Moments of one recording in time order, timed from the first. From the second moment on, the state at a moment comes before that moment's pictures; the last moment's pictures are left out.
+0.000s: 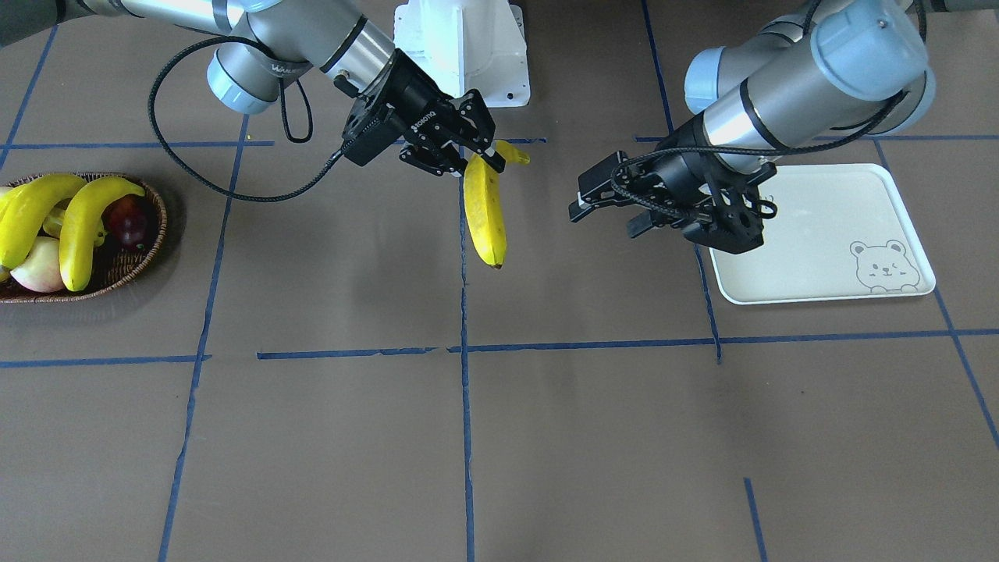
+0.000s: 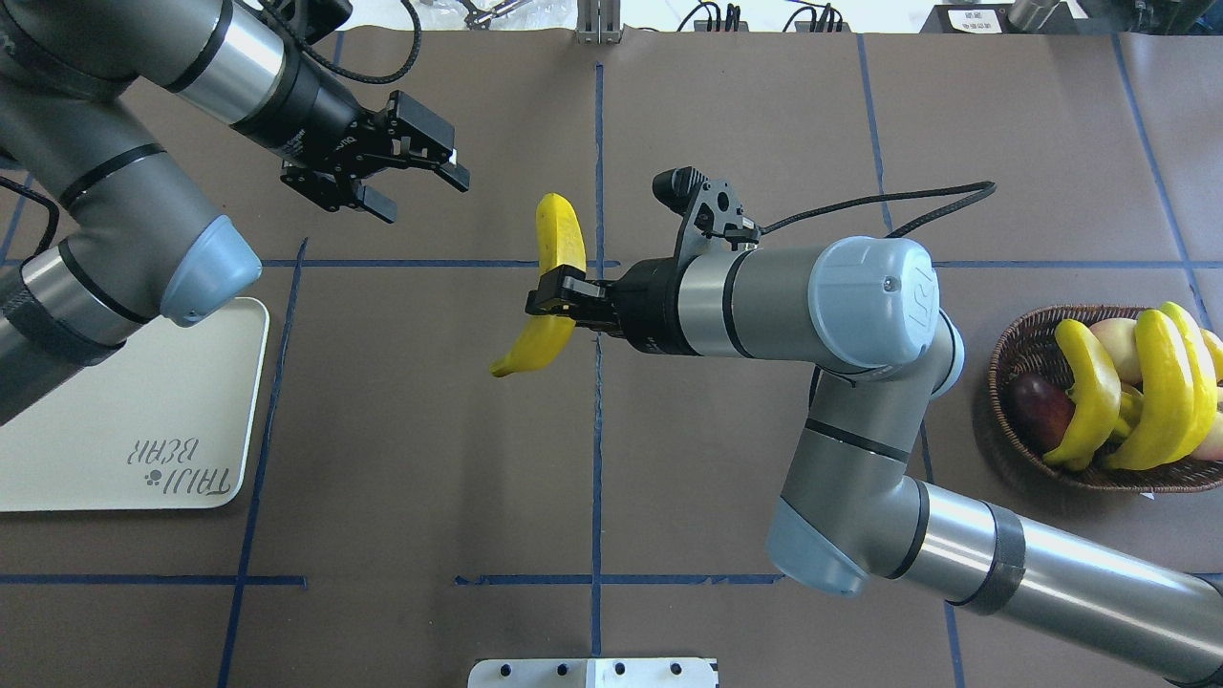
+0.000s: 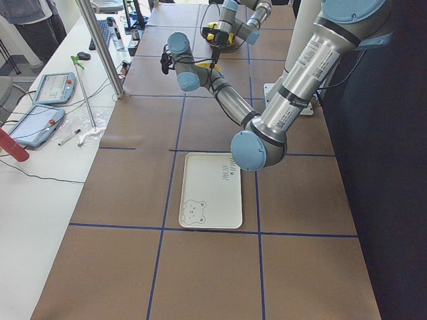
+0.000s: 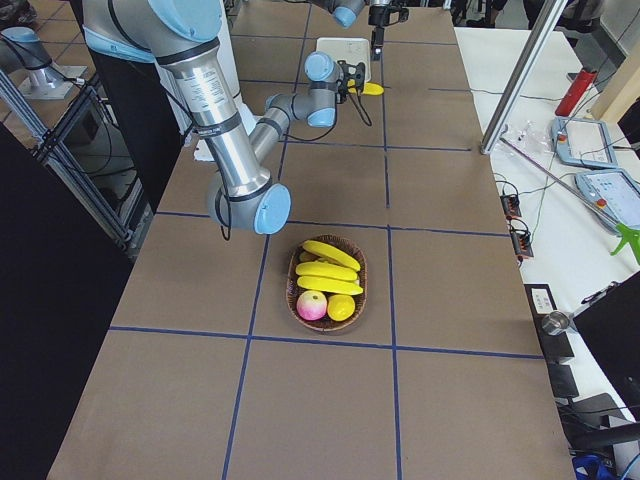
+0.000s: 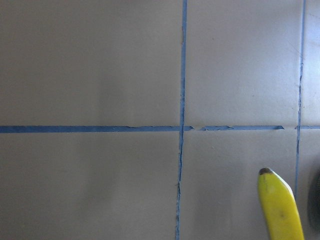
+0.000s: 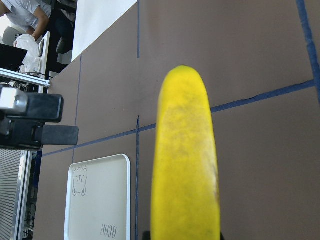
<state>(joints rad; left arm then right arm) -0.92 -2.18 -1.67 -2.08 -2.45 -1.35 0.50 -0.99 1.76 -0.75 1.78 1.59</state>
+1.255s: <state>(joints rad) -0.75 -2.24 -1.68 -2.09 -2.24 -1.62 0.47 -0.97 1.76 -0.75 1.76 1.61</state>
